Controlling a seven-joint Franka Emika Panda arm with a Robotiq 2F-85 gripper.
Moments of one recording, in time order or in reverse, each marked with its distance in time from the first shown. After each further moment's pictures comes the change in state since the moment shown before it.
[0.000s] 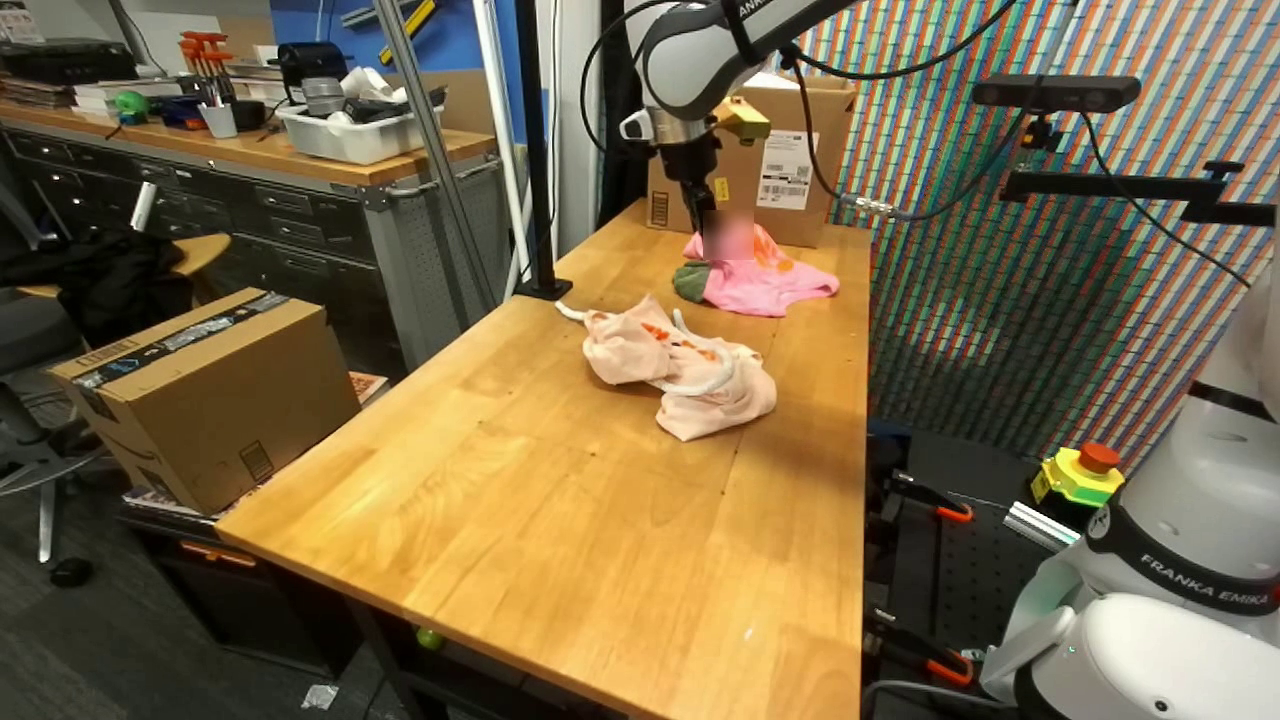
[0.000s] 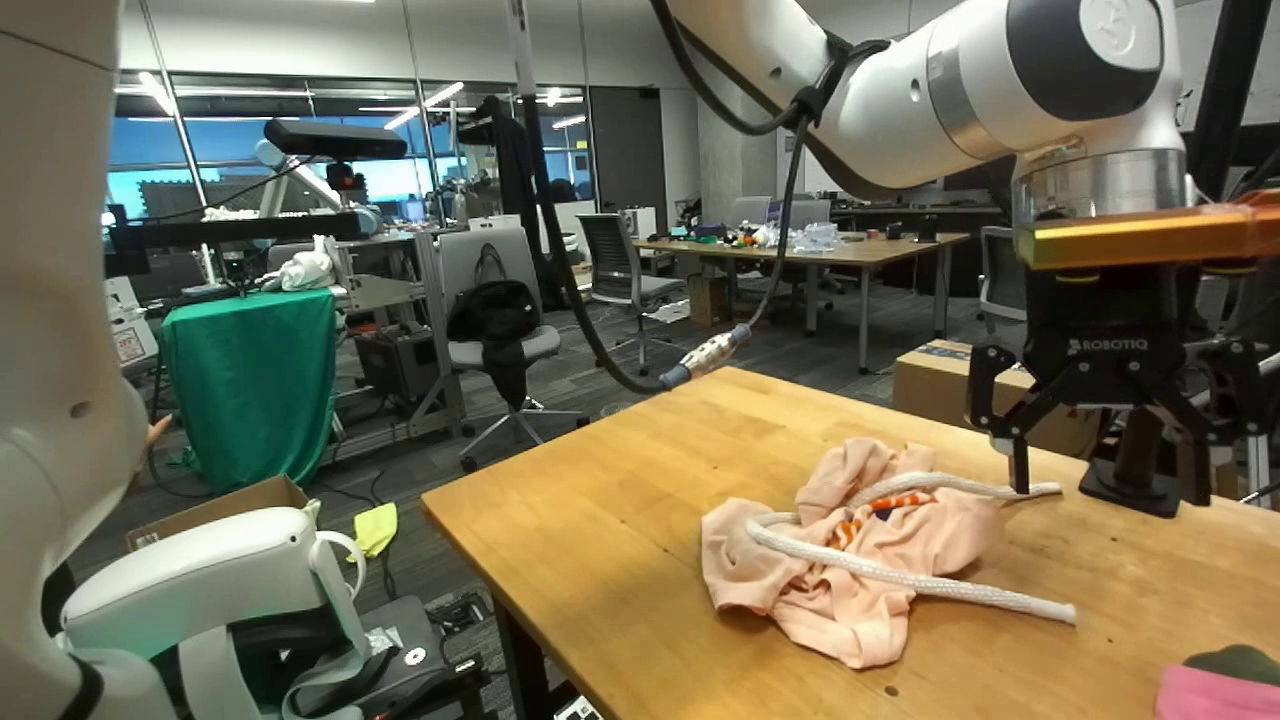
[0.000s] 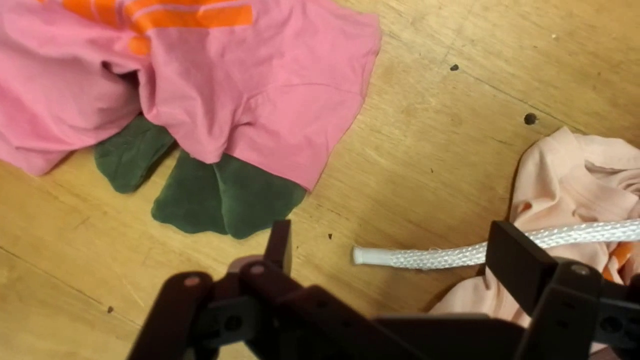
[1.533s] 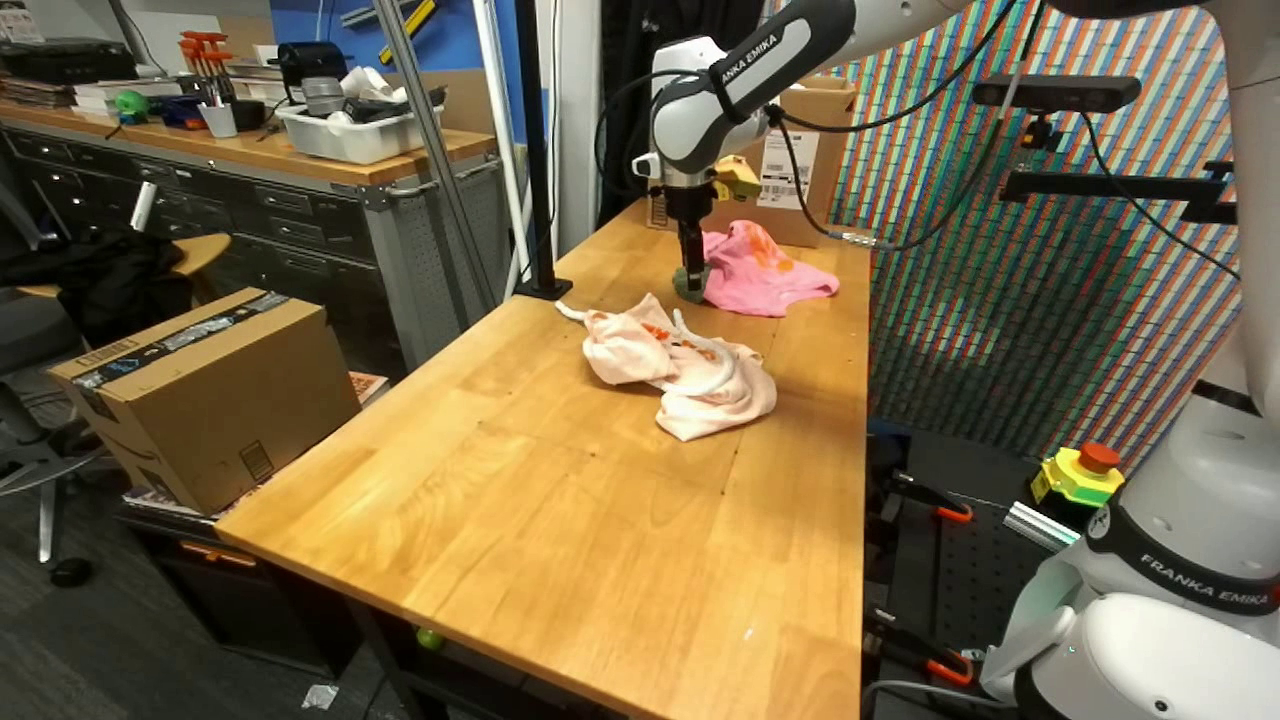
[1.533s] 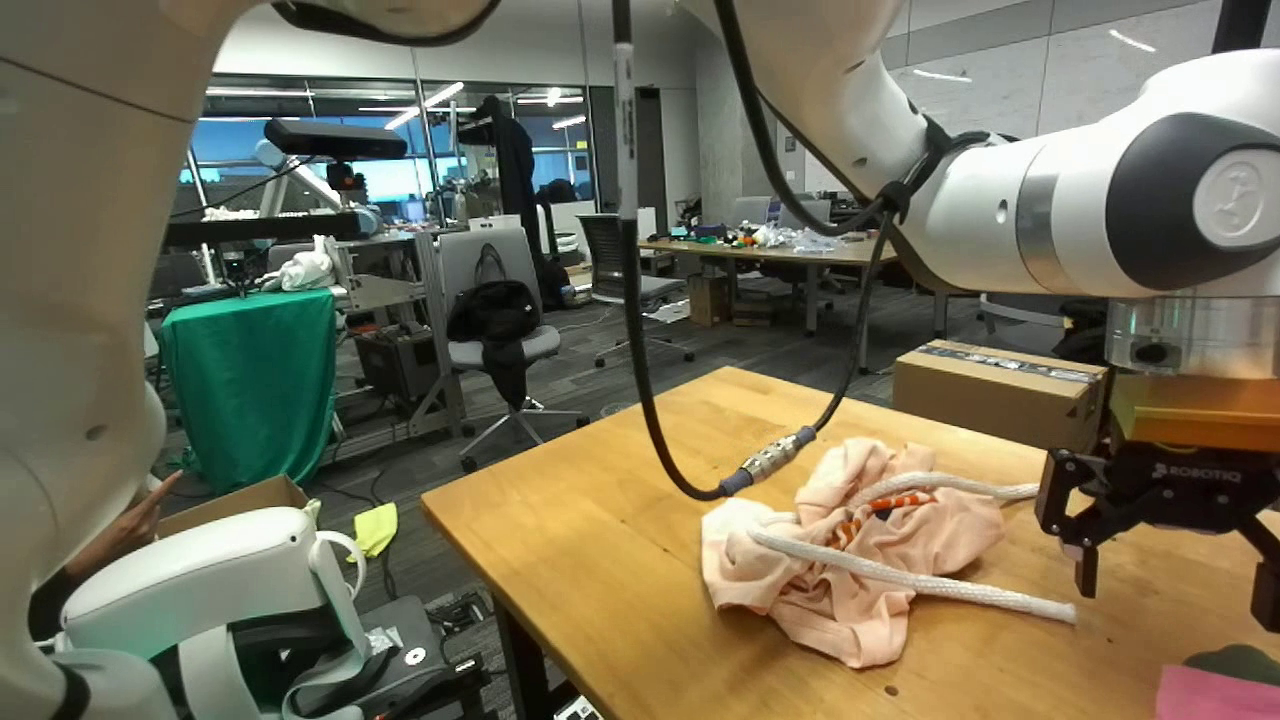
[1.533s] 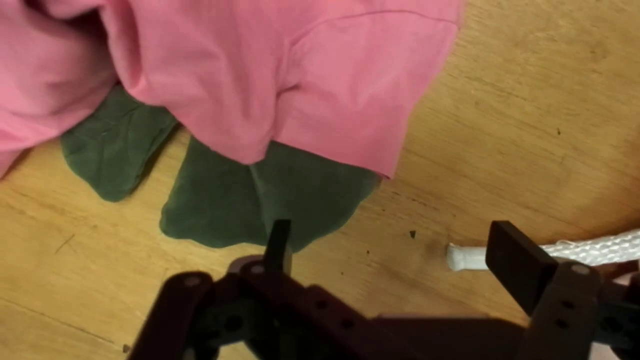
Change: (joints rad) arm -0.098 0.159 -0.001 0.029 0.151 0.235 -0.059
